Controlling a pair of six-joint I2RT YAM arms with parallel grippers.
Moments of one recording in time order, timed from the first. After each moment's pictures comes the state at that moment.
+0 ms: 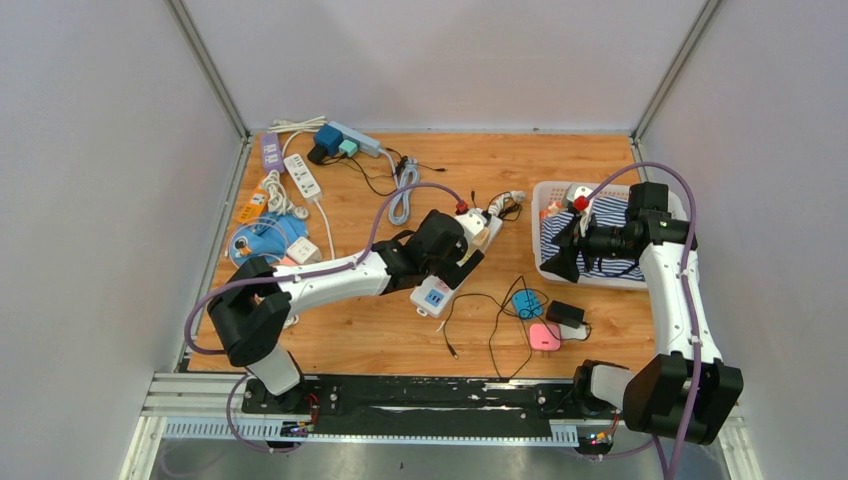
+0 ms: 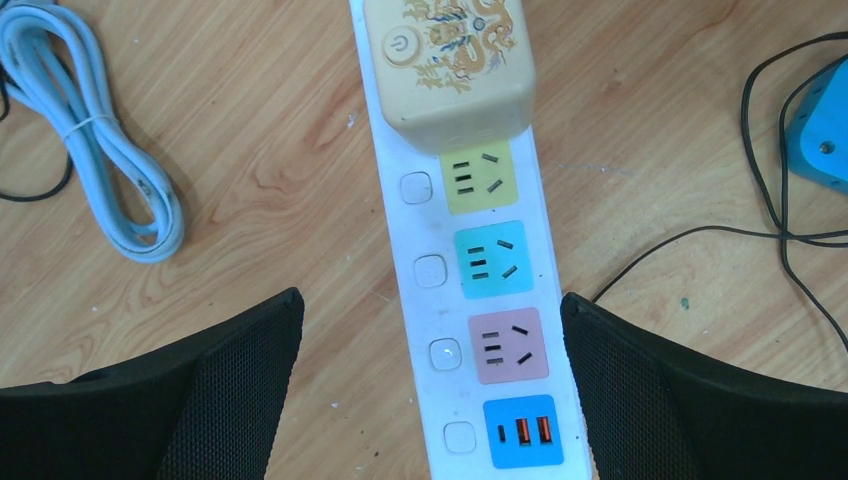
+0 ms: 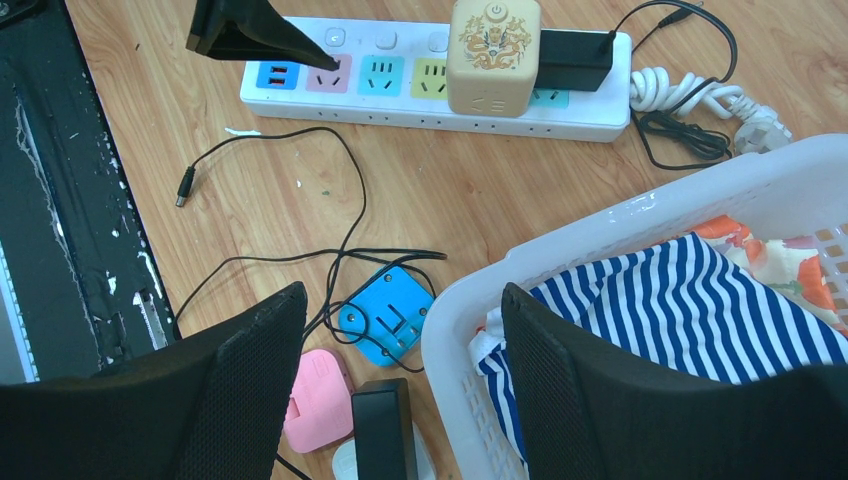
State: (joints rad) left arm -0.96 1.63 1.08 -0.15 -0.29 0.02; right arm -0.18 1.16 1.05 -1.06 -1.02 -1.04
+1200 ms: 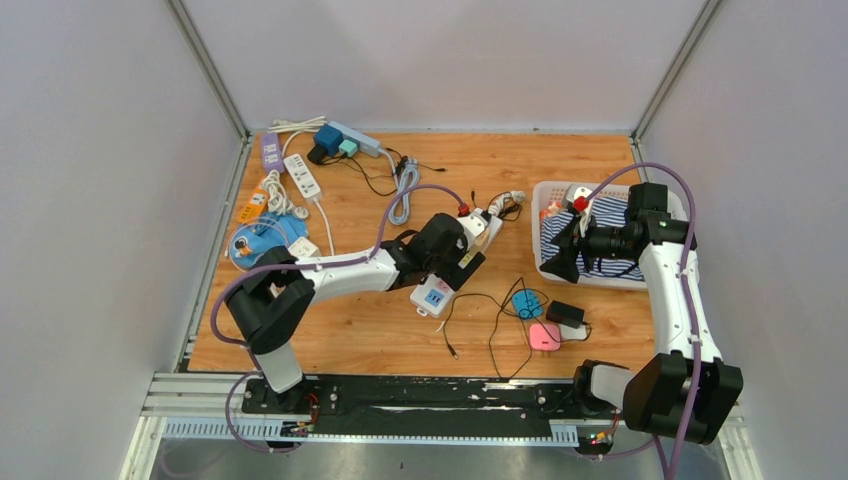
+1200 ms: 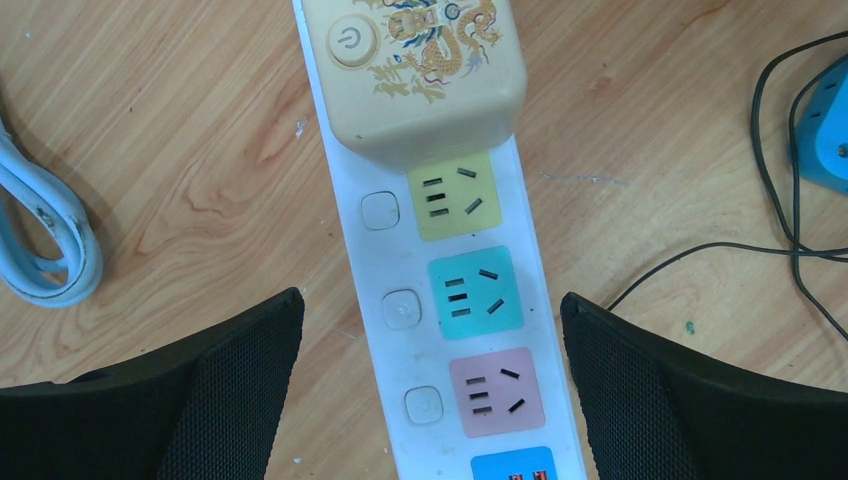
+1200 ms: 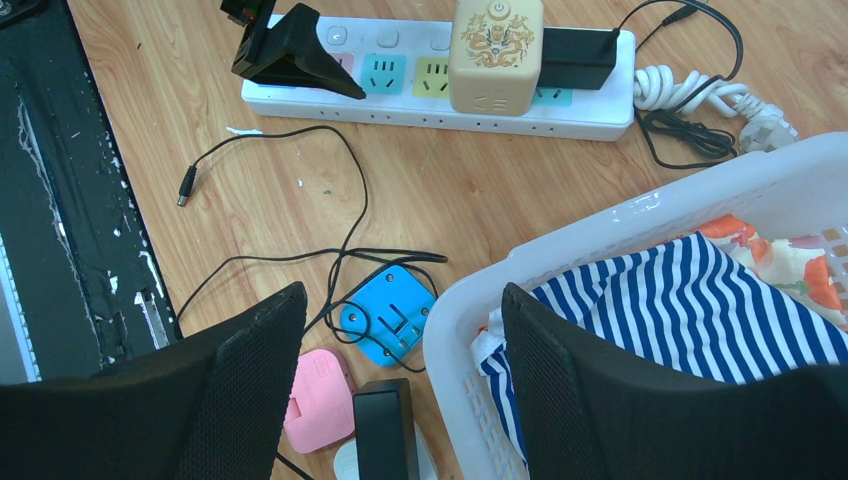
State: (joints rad) left arm -0.91 1.72 1.07 -0.05 -0.18 0.02; right arm -0.18 1.16 1.05 -1.06 -1.02 -1.04
